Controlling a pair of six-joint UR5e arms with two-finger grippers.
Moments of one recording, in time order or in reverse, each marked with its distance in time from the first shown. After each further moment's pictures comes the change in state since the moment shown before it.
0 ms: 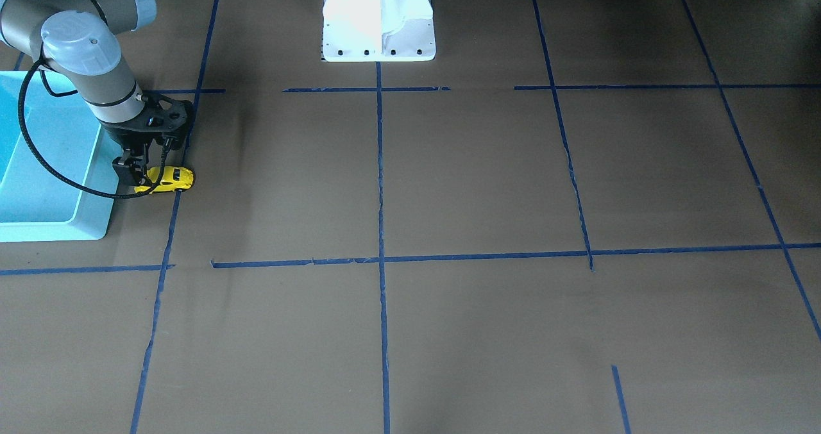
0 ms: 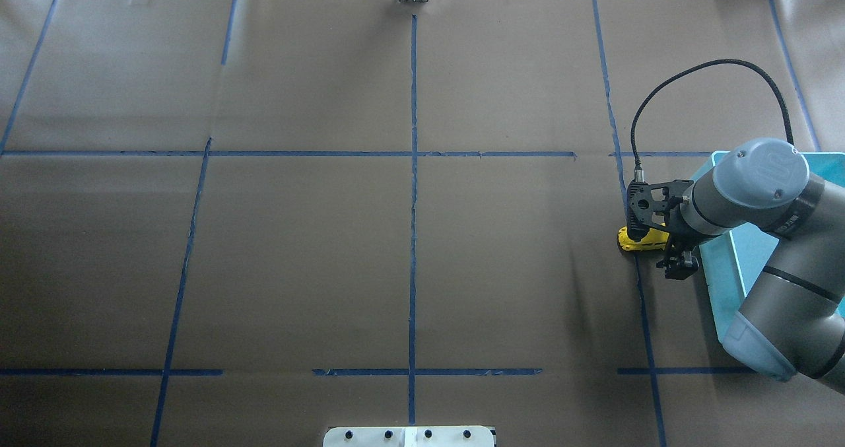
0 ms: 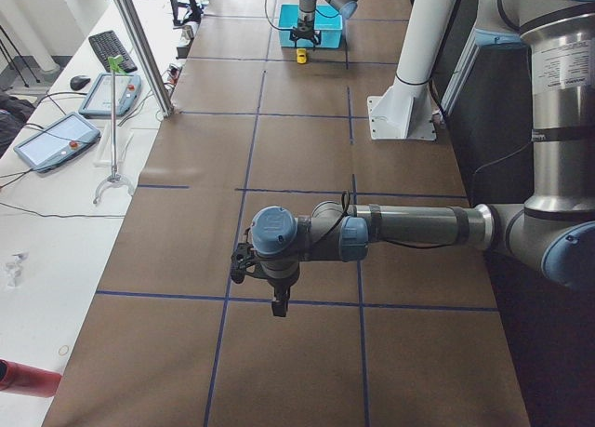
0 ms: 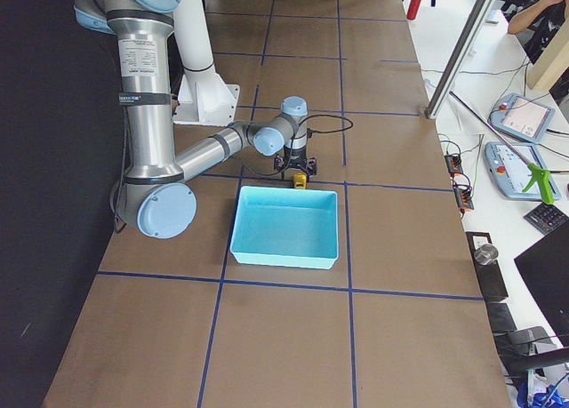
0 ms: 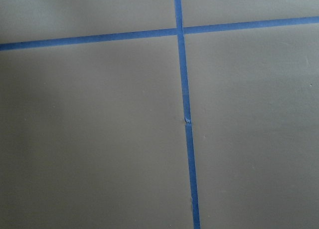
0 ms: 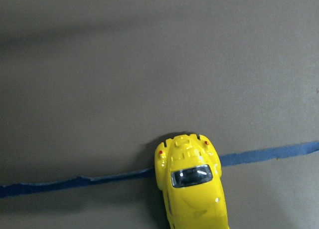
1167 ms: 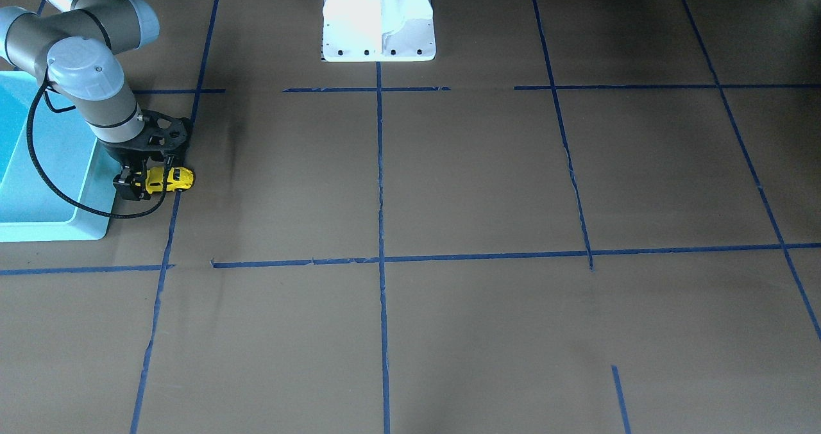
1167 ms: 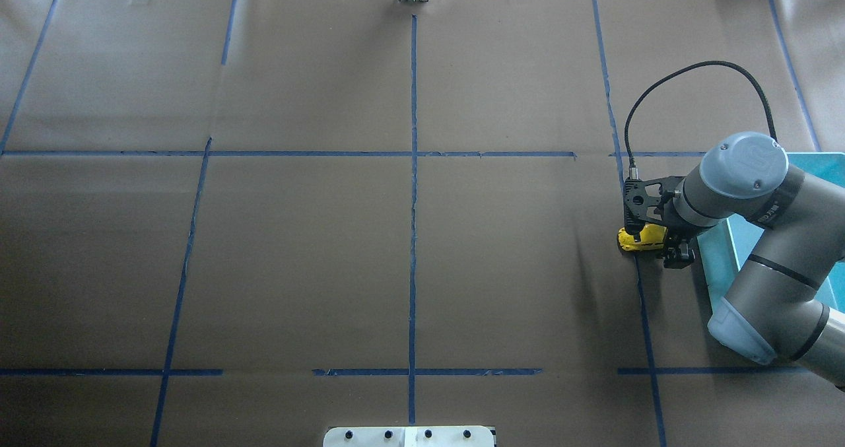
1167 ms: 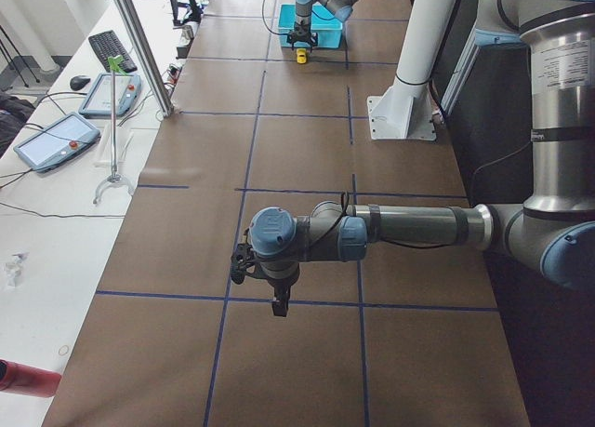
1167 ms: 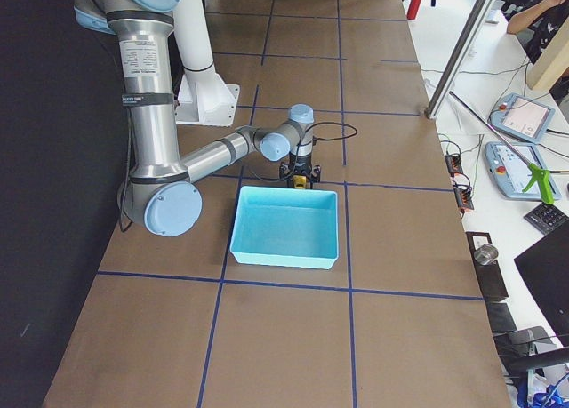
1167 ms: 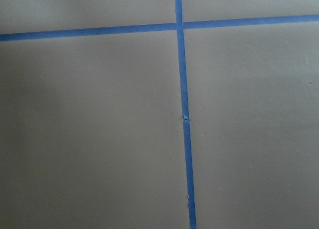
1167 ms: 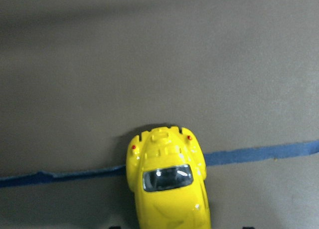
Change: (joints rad) left arm 0.001 -0.002 -0.001 0.004 -0.004 0.000; right arm 0.011 0.045 -0.088 0.001 -0.001 -0.048
